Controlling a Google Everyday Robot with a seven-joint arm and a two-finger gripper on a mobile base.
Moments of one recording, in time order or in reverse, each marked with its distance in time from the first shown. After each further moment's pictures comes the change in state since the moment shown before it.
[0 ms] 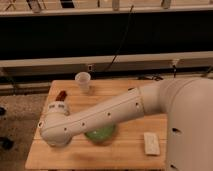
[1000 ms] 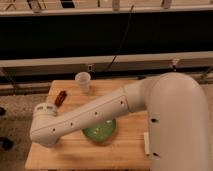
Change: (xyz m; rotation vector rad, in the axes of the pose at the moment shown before) arm -0.036 -0.051 0.015 0.078 -0.053 -0.191
